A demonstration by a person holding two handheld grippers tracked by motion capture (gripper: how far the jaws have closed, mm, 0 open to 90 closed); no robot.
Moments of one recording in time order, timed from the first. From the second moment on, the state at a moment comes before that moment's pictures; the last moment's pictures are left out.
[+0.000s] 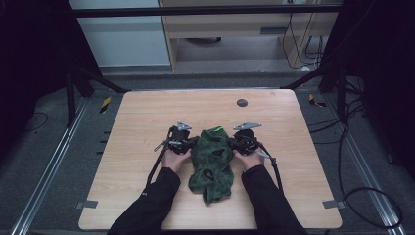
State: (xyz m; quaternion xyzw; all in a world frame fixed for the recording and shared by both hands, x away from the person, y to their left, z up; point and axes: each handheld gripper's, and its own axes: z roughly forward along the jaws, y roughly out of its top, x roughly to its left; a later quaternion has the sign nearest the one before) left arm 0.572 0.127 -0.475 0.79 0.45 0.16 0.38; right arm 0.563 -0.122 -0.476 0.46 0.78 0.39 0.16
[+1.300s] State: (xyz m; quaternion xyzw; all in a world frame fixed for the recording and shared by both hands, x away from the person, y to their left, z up) left arm 0.516 0.144 -0.429 0.79 0.40 0.16 0.43; right arm 0.521 -0.119 -0.430 0.38 0.79 0.45 0.19
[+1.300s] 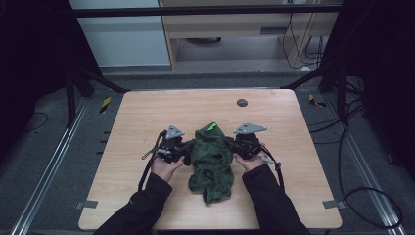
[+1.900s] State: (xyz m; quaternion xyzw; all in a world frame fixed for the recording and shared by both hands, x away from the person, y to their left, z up) left arm 0.485 0.151 -0.419 0.80 0.38 0.15 0.44; right arm 0.494 -0.120 -0.420 0.36 0.79 0.46 0.18
